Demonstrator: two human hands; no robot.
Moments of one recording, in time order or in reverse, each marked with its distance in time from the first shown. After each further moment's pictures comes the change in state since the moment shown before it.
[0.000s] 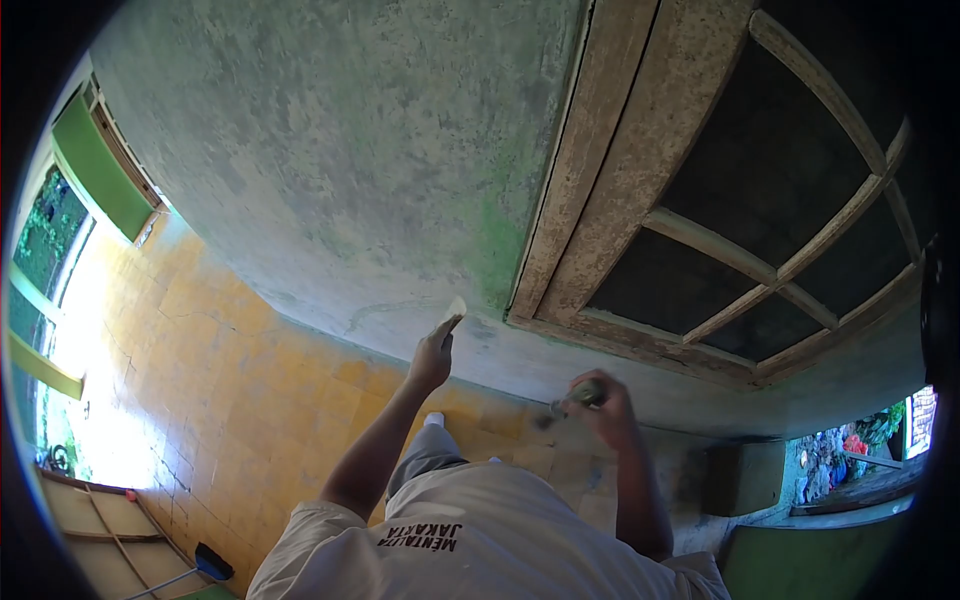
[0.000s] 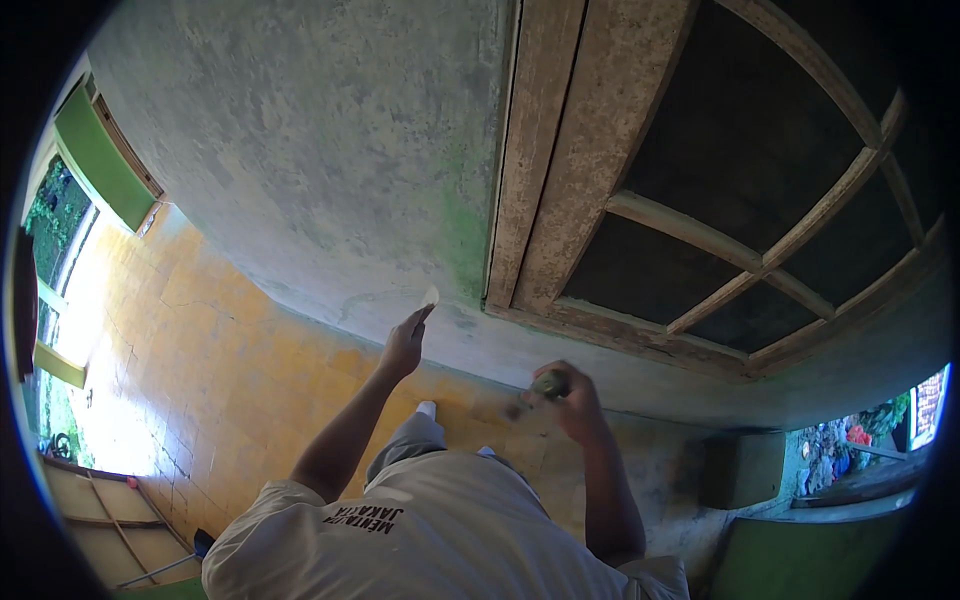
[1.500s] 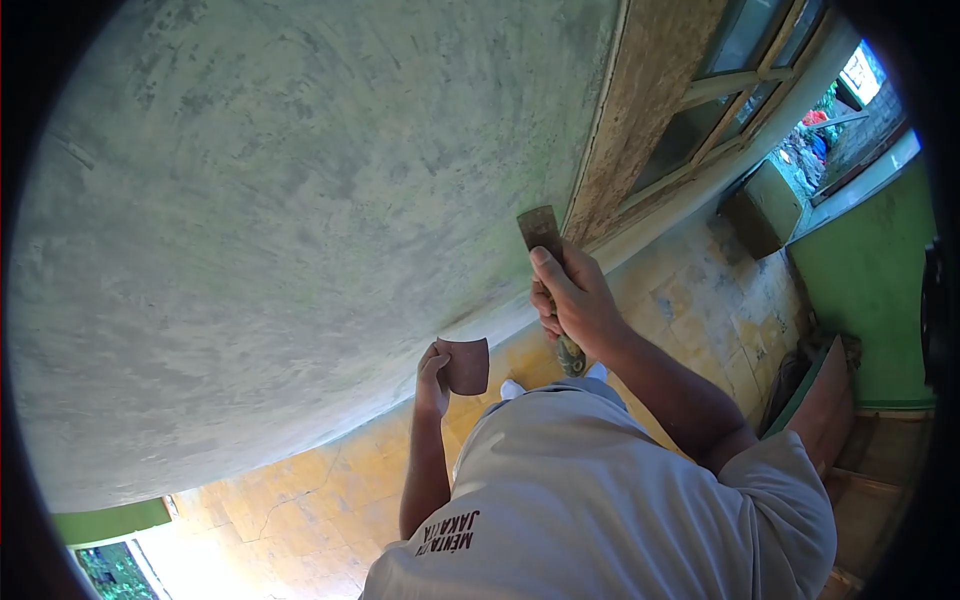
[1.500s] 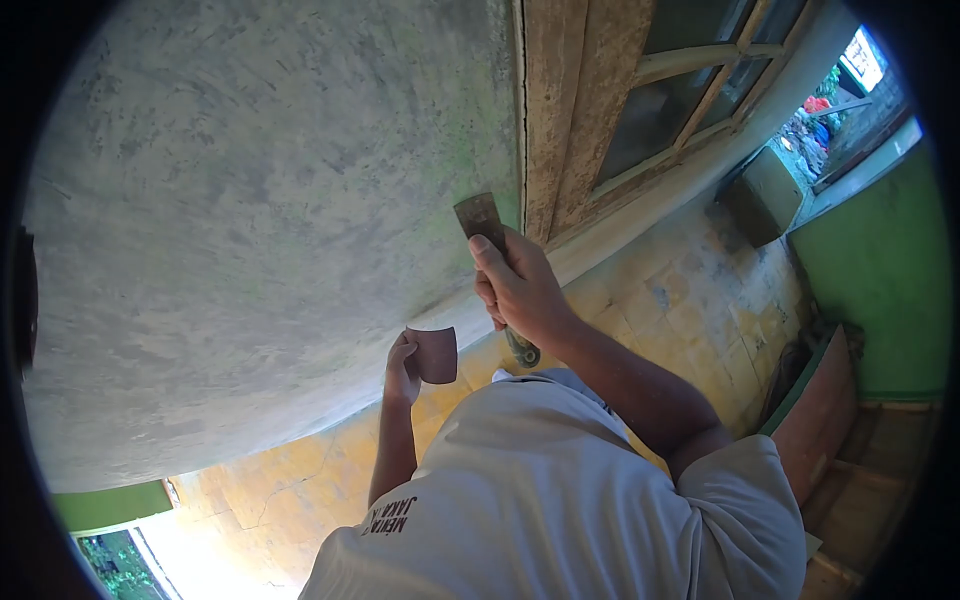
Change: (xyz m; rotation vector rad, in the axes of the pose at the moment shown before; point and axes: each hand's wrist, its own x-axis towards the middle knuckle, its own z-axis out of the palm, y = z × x) left_hand 0.133 -0.120 -0.129 -0.931 -0.664 -0.571; right_hand 0.200 -0.119 0.167 0.618 0.639 0.211
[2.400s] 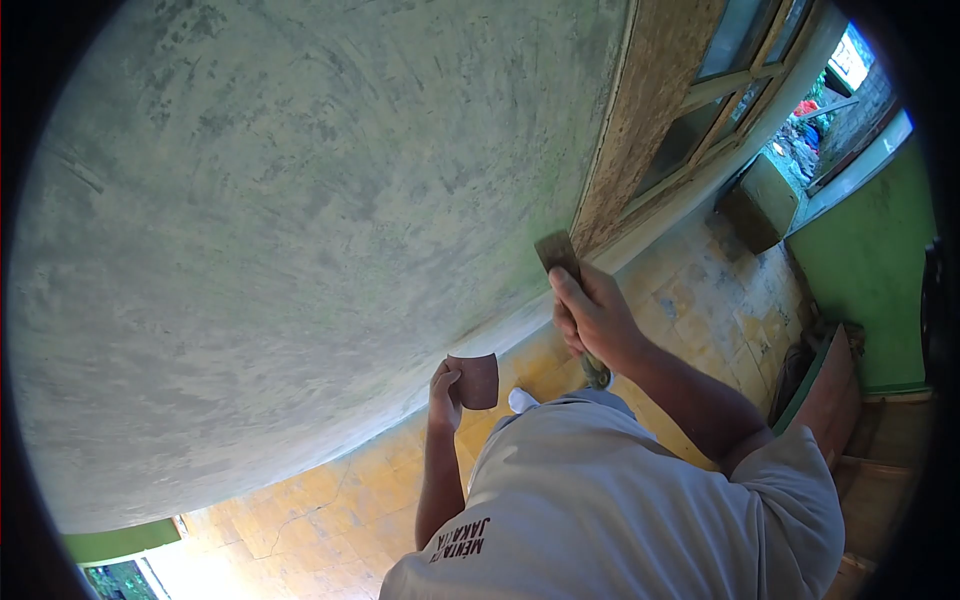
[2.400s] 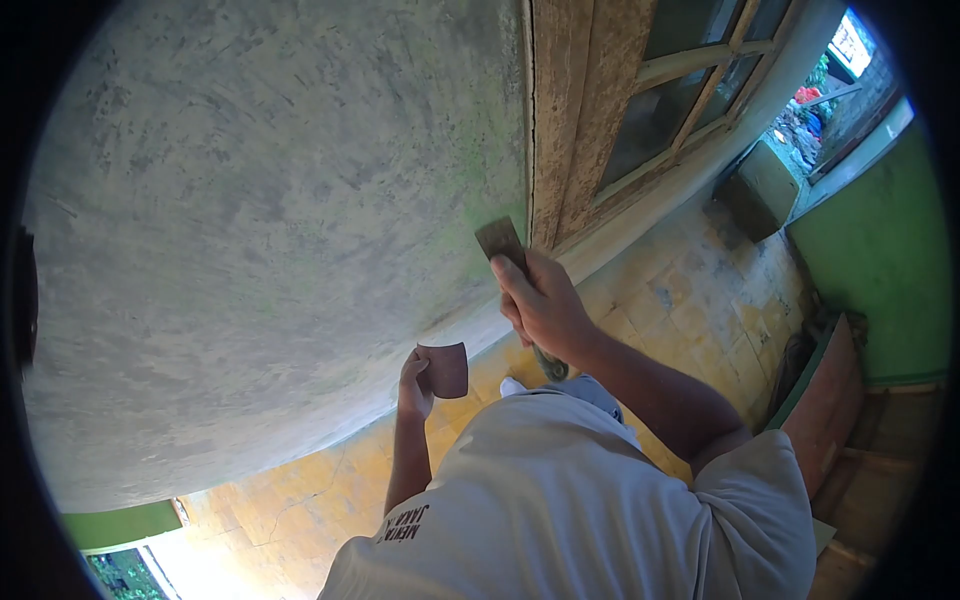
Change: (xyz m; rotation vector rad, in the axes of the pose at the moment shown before) left_hand 0.001 -0.014 -0.018 -0.021 0.001 -0.016; right_hand -0.012 0.004 -0.008 -0.091 0.038 0.028
